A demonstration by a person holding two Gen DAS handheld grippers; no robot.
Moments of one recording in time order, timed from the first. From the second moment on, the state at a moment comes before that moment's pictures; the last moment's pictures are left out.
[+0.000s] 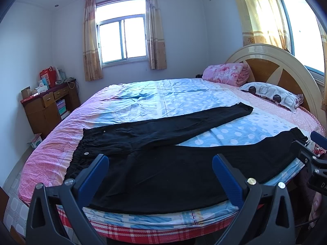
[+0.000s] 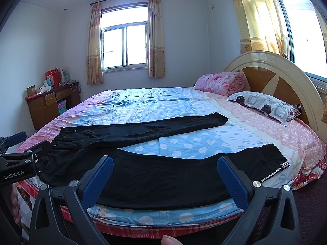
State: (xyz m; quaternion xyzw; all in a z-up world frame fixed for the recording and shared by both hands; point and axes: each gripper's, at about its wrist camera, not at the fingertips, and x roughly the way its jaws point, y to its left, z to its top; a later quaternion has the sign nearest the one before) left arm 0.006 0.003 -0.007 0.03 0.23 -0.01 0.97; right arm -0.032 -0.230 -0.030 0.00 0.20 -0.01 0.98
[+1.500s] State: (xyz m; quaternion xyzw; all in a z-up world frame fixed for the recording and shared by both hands) left arm 0.007 0.008 -0.007 0.03 0.23 -0.01 0.97; right arm -0.031 -0.229 -0.033 0.00 0.20 -0.01 0.98
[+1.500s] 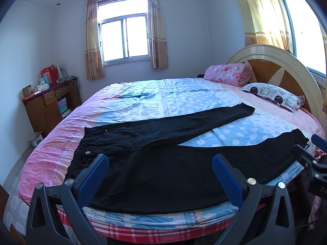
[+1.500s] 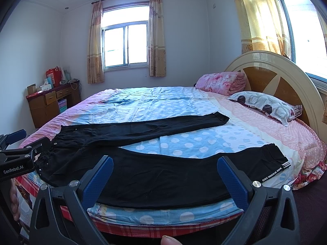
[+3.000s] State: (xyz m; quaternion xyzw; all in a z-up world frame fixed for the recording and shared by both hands) left arm 0.368 0.285 -0.136 -0.02 0.44 0.11 0.89; right arm 0.111 -0.253 -0.122 -0.01 0.36 0.01 0.93
